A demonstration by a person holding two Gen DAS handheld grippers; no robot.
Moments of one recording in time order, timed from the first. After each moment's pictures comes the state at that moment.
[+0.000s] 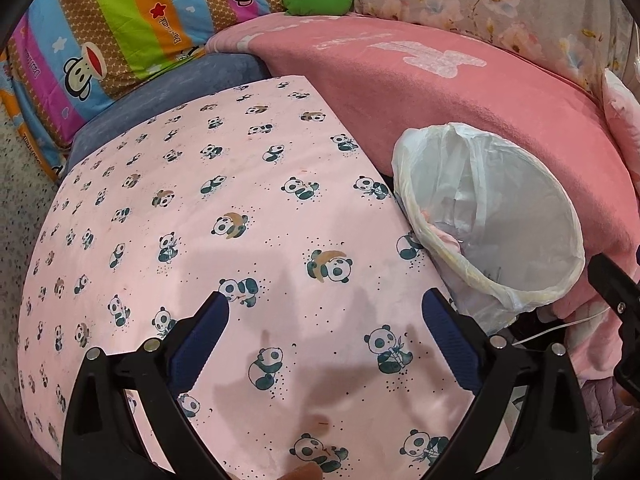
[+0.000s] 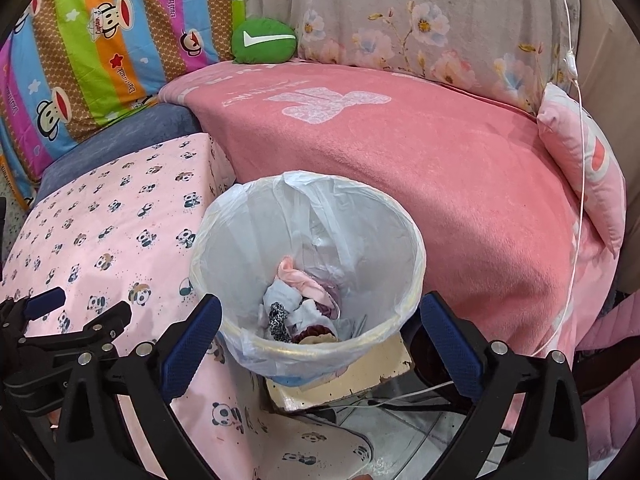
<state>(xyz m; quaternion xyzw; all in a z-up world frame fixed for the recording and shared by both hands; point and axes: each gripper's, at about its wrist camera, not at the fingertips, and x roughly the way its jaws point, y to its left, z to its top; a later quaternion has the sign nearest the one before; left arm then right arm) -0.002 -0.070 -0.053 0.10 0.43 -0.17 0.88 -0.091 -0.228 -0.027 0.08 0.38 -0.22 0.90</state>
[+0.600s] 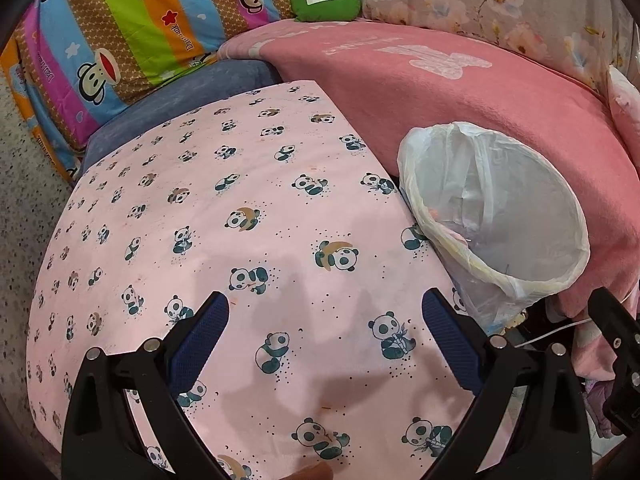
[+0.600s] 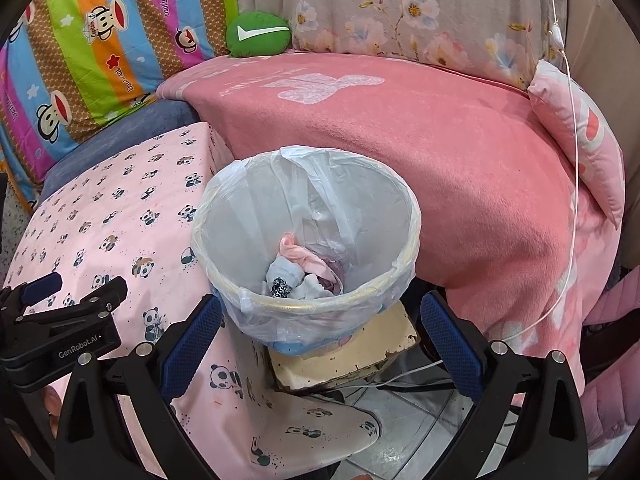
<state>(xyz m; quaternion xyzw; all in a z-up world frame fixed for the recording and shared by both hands) -0.017 -0.069 -0.052 0.11 0.42 -0.15 0.89 -0.115 -0.227 -0.041 0.10 0.38 -0.22 0.89</state>
